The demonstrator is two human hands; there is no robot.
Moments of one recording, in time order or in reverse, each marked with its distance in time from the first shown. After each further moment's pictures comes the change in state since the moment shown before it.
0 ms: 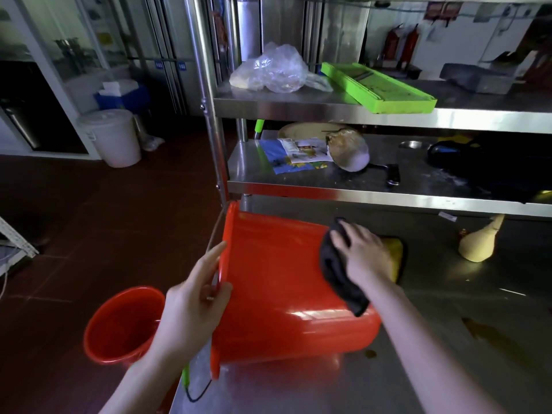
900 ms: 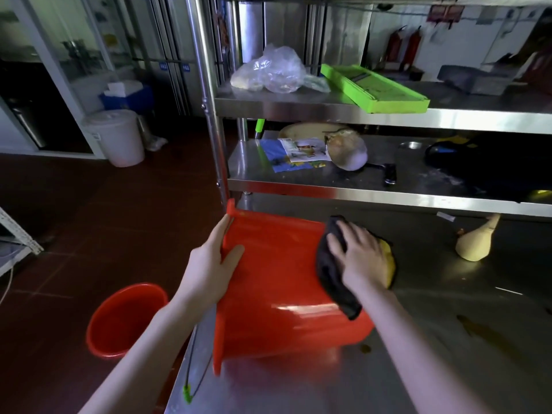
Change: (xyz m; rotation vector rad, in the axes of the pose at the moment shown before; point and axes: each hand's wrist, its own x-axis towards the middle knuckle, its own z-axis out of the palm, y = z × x) left_hand 0.048 0.020 0.015 -0.001 -0.084 -0.249; right_hand -0.021 0.005 0.001 -0.054 0.081 -0.058
